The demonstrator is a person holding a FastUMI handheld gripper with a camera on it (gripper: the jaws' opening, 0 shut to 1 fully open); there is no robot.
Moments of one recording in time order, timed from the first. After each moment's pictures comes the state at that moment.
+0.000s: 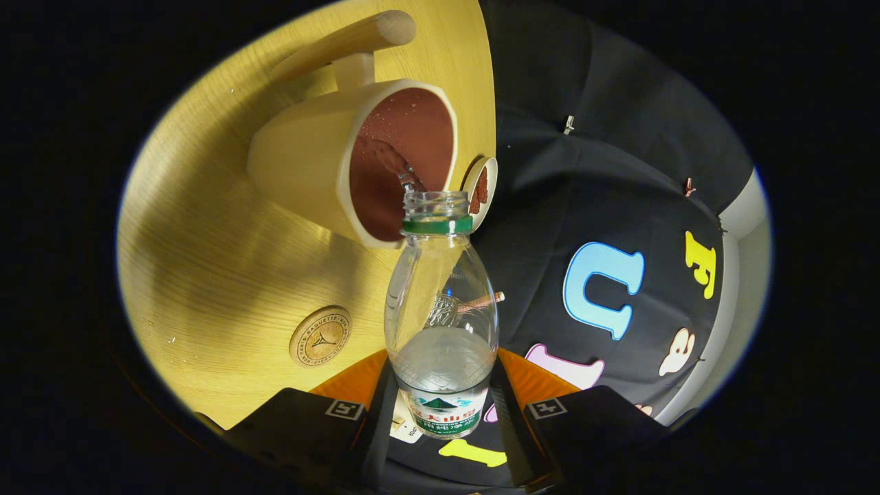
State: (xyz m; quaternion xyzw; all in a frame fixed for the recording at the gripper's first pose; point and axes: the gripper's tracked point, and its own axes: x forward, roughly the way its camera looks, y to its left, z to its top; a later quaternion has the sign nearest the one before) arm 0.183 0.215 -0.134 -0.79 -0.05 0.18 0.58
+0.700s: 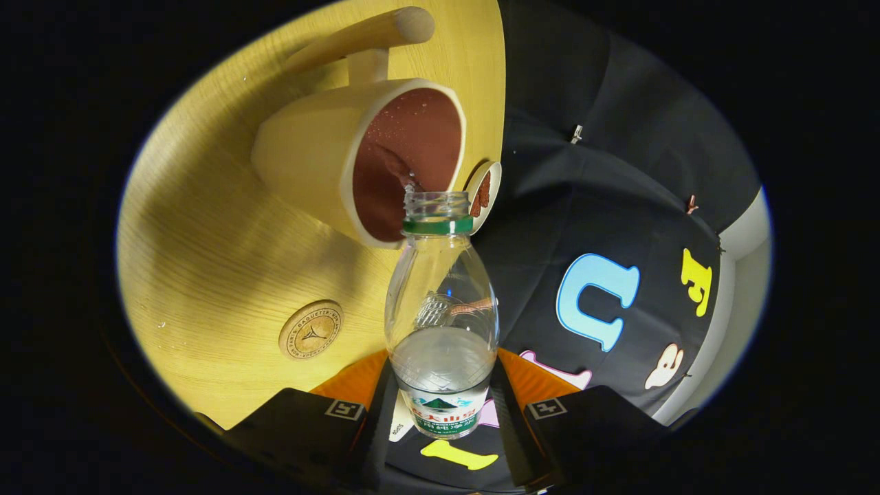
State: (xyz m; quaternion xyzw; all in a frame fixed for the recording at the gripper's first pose) arm 0.180 0.220 -0.128 -0.81 -0.06 0.18 0.55
